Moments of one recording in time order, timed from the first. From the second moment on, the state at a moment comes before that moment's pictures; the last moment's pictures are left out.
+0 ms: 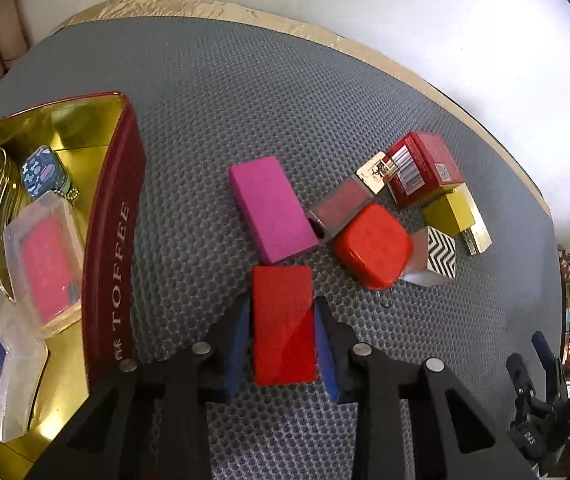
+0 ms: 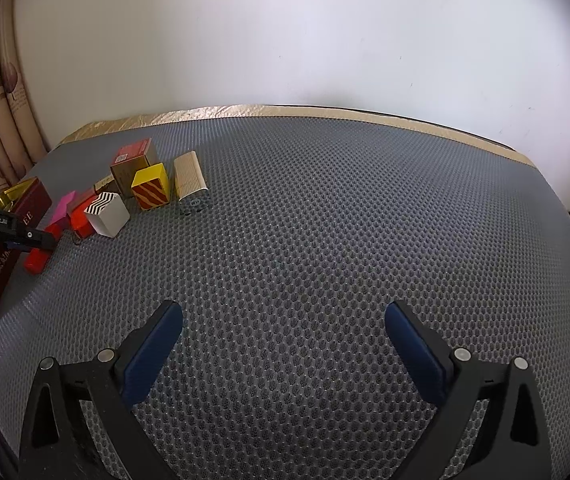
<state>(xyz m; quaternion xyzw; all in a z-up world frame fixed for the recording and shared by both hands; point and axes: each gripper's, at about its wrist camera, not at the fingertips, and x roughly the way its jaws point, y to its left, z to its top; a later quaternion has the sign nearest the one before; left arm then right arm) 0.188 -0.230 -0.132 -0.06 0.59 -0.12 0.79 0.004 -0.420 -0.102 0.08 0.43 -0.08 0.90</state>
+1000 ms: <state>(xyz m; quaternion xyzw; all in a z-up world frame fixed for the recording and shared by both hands) 0.077 -0.157 -0.042 -0.06 0.53 -0.18 0.83 0.134 -0.287 -0.071 -0.15 0.47 0.27 0.83</state>
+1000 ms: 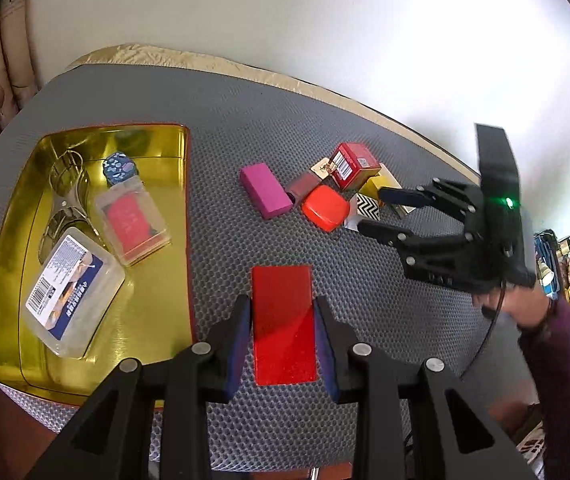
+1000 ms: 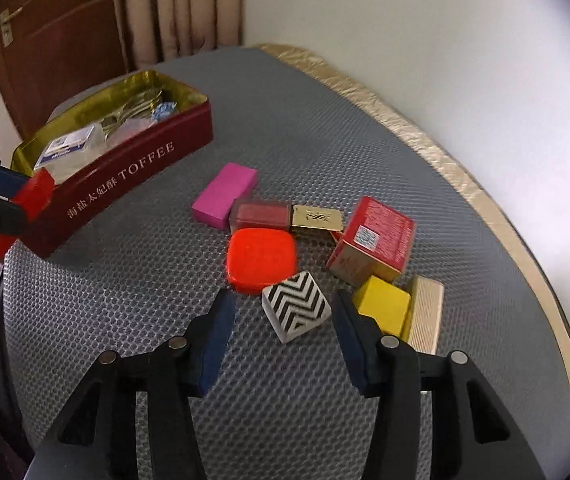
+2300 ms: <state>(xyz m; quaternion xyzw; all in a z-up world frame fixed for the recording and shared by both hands) 0.220 -0.081 -0.072 -0.08 0.52 -0.08 0.84 -0.002 -0.277 -0.009 0.11 0.40 0.27 0.87</state>
